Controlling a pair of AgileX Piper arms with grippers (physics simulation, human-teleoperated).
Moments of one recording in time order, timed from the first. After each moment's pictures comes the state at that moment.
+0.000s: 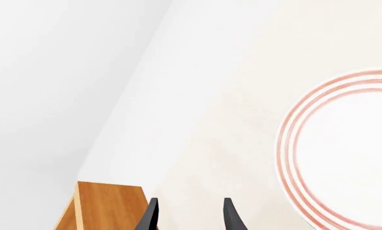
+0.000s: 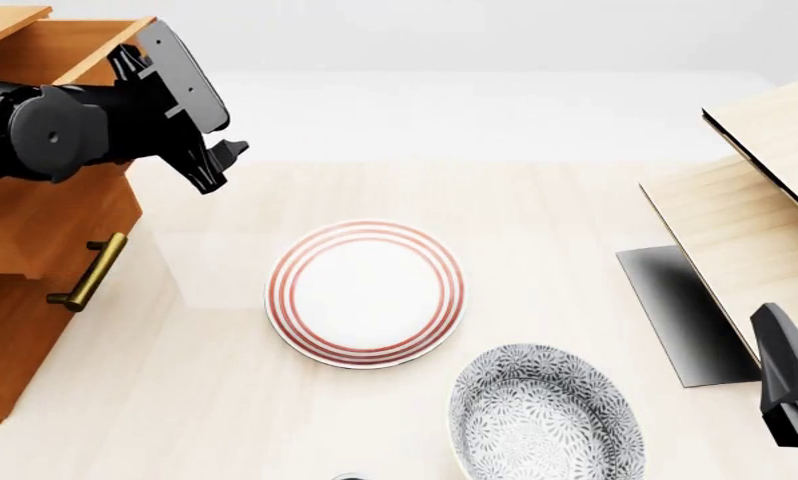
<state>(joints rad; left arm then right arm) -0.24 1.43 -1.01 0.09 0.87 0.00 0.00 0.00 0.00 0.00</state>
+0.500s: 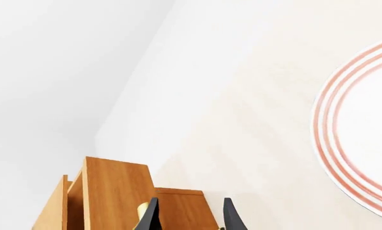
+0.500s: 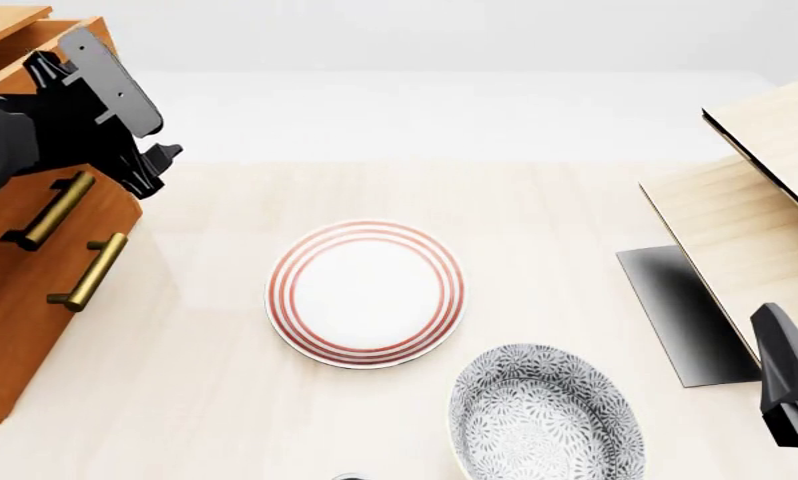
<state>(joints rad) -0.08 1.37 -0.94 0.09 0.89 0.00 0.00 0.00 0.00 0.00</state>
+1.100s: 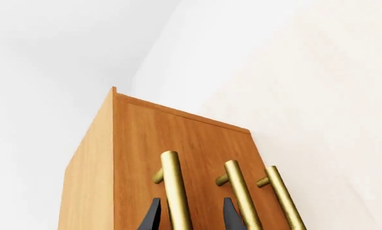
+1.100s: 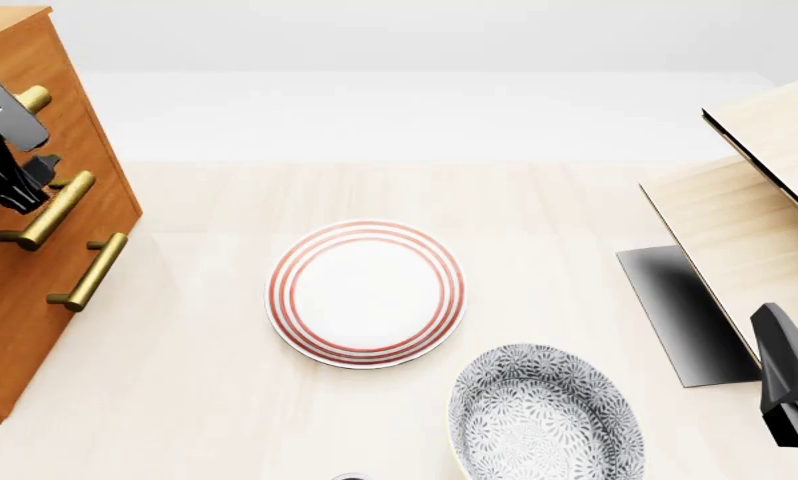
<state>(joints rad) 0.21 1.28 -0.85 0.06 0.95 0.00 0.00 0.00 0.00 0.00</state>
